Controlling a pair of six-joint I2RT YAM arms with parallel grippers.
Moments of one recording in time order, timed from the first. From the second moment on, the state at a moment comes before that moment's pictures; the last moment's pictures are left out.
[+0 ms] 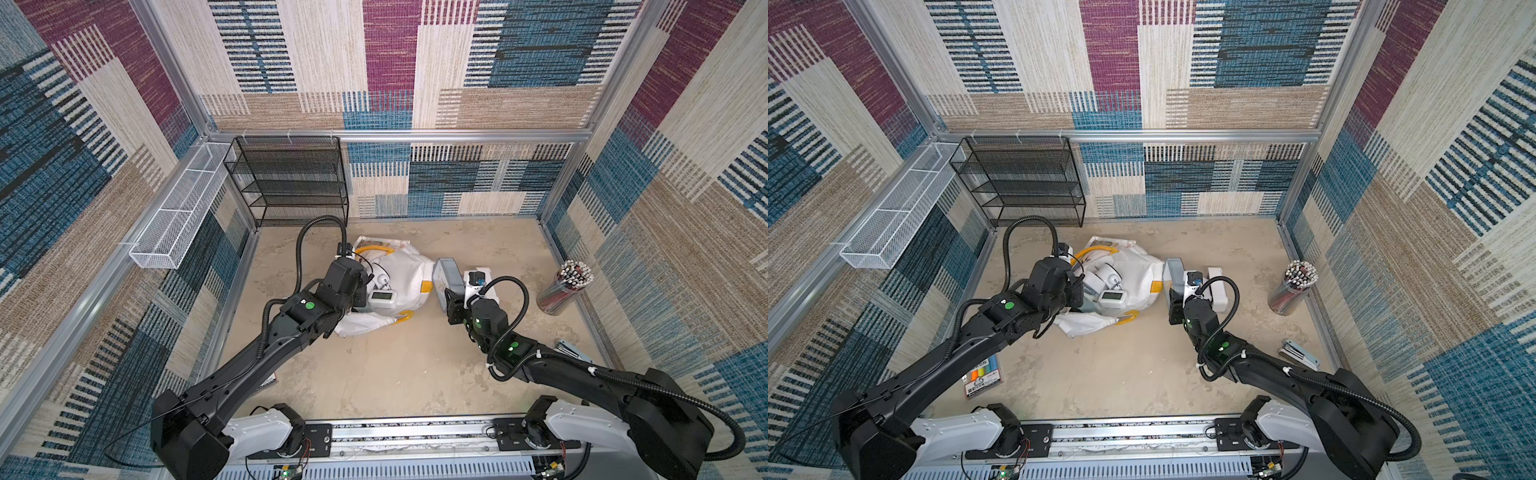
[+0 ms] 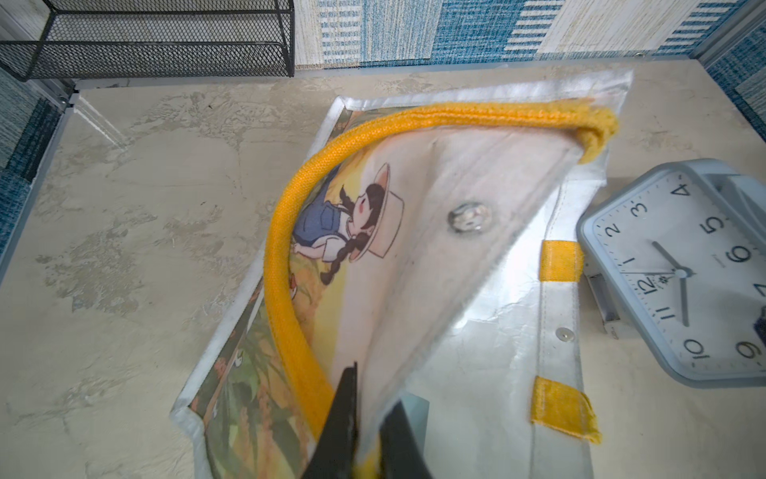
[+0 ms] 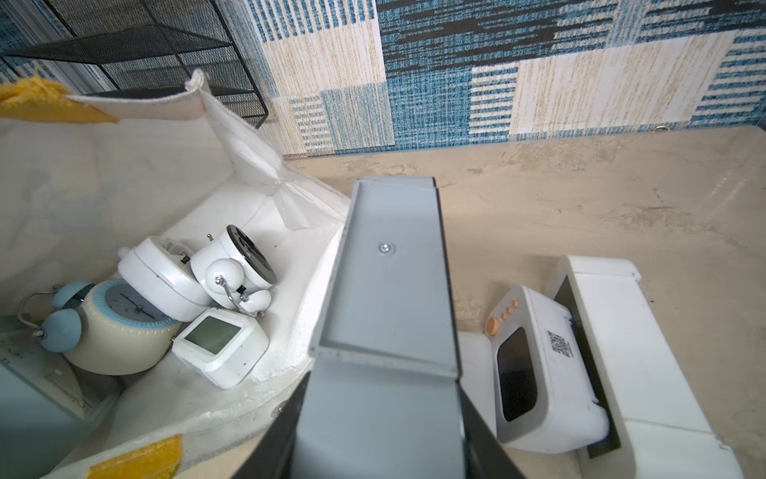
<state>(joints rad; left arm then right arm) -0.64 1.20 1.08 -0.59 -0.39 -0.38 0.71 1.14 0.46 0.36 0.43 0.34</state>
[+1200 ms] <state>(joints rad) -0.64 1.18 1.07 -0.60 -0.40 -0.38 0.72 1.36 0.49 0.36 0.46 0.39</state>
